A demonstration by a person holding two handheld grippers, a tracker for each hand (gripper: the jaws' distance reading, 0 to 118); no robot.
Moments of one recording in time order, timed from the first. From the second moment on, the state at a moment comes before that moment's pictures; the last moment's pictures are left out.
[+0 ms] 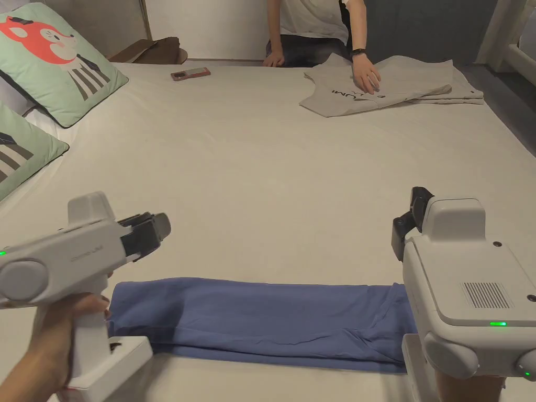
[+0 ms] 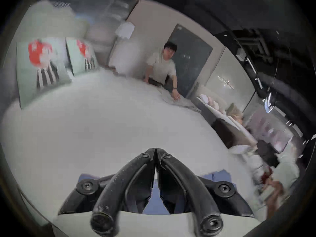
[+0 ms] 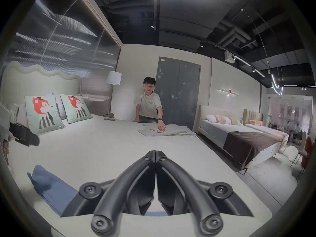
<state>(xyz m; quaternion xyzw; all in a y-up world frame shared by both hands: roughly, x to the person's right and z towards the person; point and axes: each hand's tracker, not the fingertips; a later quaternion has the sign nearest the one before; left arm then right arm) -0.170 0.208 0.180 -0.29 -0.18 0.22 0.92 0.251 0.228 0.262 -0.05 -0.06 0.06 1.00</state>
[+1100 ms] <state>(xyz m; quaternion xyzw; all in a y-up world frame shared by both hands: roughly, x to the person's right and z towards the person) -0.264 0.068 0.158 -0.46 -0.19 0.37 0.78 0.239 0.190 0.234 -0.12 -0.07 0.09 0.99</state>
